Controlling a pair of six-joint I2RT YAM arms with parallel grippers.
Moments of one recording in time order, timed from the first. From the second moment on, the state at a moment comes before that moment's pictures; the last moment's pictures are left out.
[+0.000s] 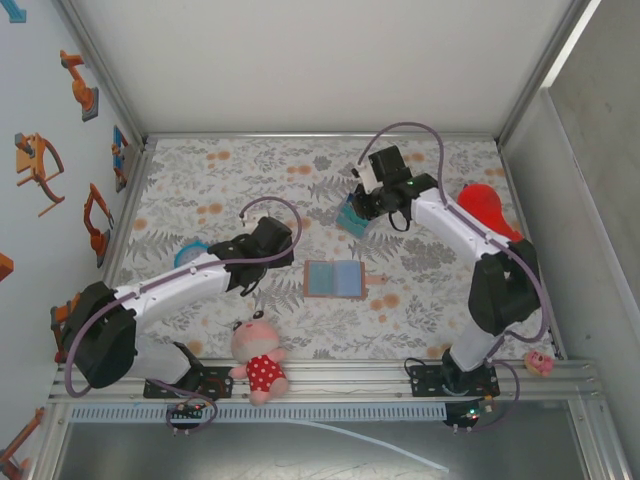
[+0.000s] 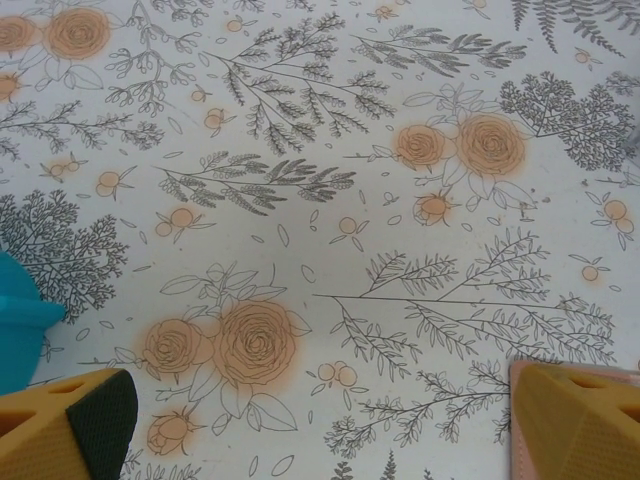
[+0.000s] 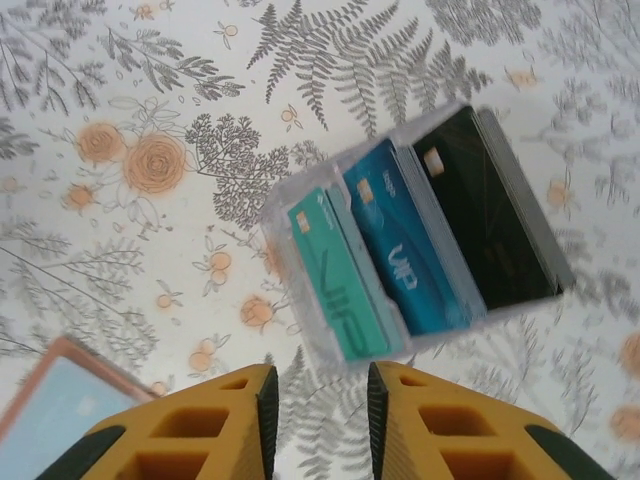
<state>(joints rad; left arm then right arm) -0.82 1.36 0.86 -0.48 -0.53 -0.70 0.48 1.66 1.35 -0.63 -0.08 0.01</state>
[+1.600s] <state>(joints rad) -0.65 1.00 0.61 -0.49 -0.67 -0.92 1.02 1.82 1.23 -0.64 0.14 0.56</state>
